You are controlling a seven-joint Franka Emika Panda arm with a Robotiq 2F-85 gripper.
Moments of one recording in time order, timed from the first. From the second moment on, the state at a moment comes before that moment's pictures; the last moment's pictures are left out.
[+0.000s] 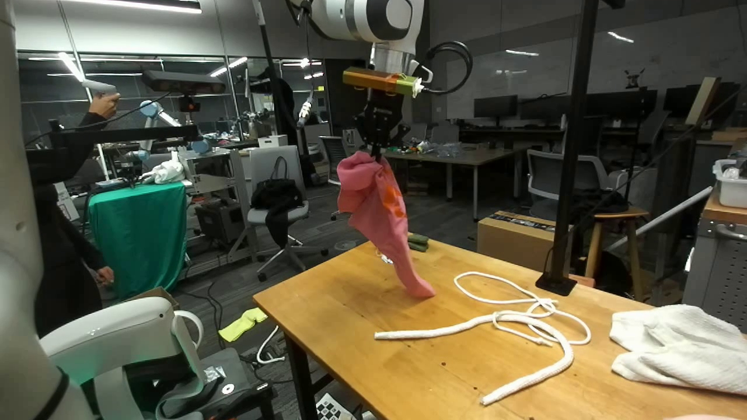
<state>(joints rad) 0.15 0.21 0.22 -1.63 0.17 1.78 -0.32</state>
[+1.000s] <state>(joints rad) 0.17 0.22 0.26 -1.70 0.39 1.77 -0.37</state>
